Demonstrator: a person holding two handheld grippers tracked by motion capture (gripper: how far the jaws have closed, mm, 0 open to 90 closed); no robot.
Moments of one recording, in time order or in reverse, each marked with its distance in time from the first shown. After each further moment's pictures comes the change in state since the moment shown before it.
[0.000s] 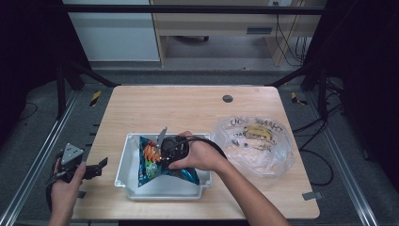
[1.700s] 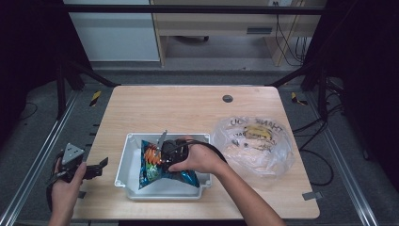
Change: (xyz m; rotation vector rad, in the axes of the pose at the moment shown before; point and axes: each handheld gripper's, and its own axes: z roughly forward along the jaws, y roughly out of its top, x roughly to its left) left arm -0.001 0.000 0.001 0.000 -0.003 0.003; right arm 0.001 -0.006 0.016 0.015 0.013 0.034
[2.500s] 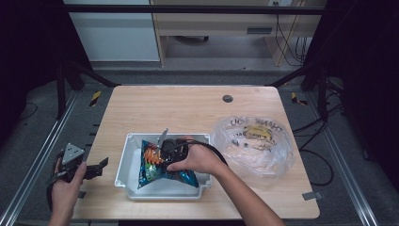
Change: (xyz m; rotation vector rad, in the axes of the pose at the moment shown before) left arm 0.000 0.000 0.000 0.001 -0.003 0.000; right arm -0.002 0.000 0.000 -0.010 0.006 0.061
